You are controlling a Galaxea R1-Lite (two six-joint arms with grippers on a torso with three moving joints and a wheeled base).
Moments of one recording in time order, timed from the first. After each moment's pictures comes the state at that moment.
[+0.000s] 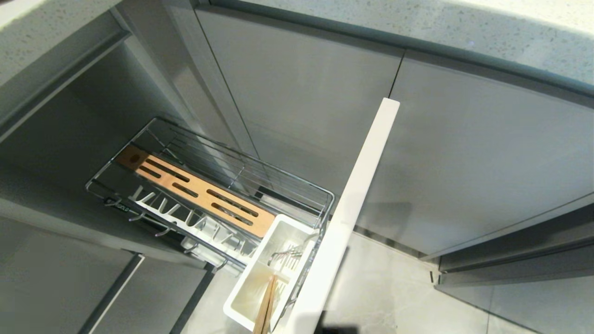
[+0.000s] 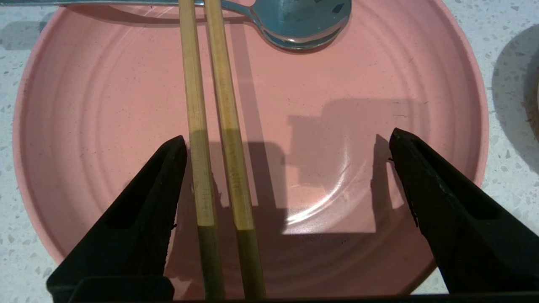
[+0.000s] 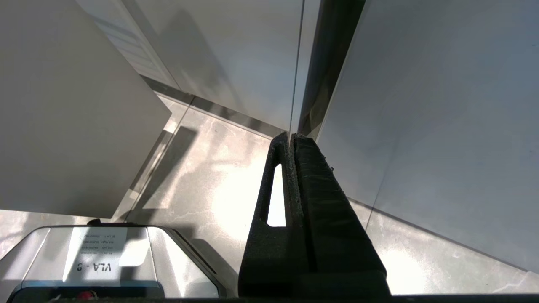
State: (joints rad) left arm 0.27 1.25 -1.80 0.67 0.41 -0.40; right arm 0.01 0.00 0.00 0.00 0.00 0.02
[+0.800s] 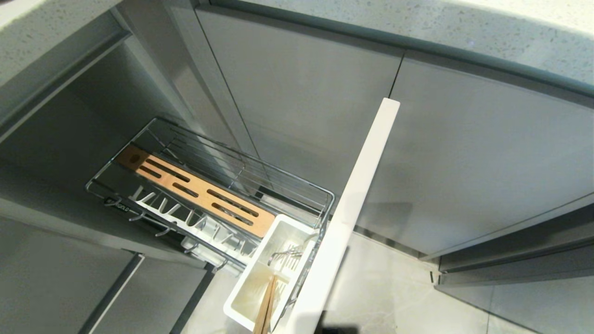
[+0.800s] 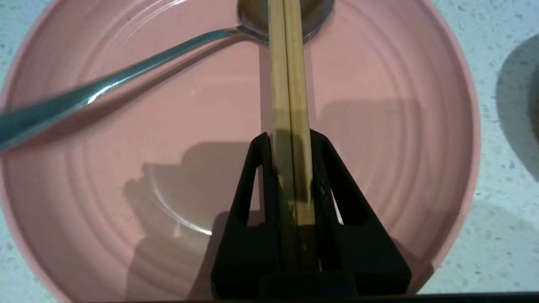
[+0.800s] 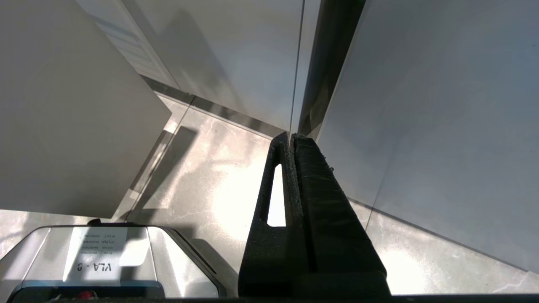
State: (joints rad) left arm 0.29 1.26 -1.81 0.67 0.40 -0.40; right arm 0.01 0.00 0.00 0.00 0.00 0.02
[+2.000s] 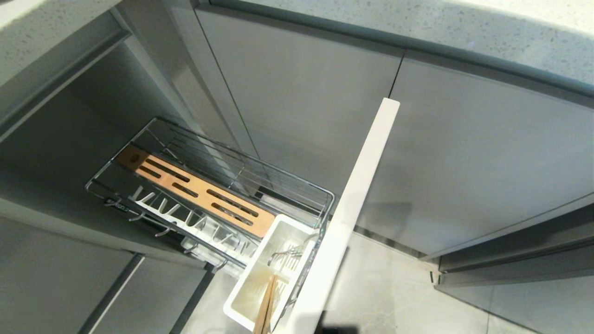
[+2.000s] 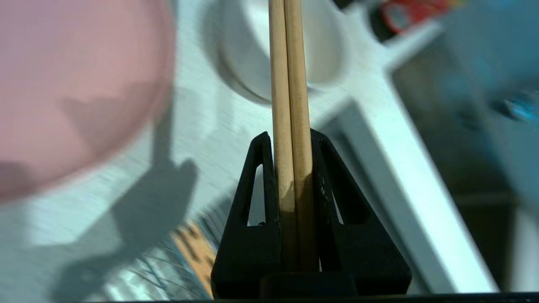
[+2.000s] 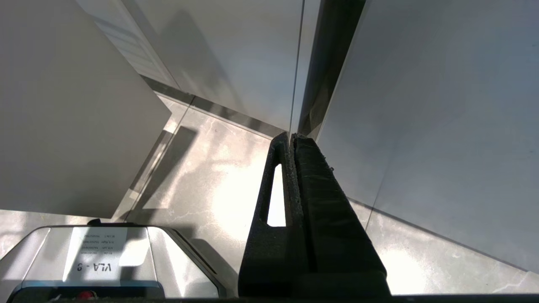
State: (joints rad) left arm -0.17 1.09 -1.89 0.67 0.30 -0.67; right arm 0.01 0.00 0.00 0.00 0.00 0.02
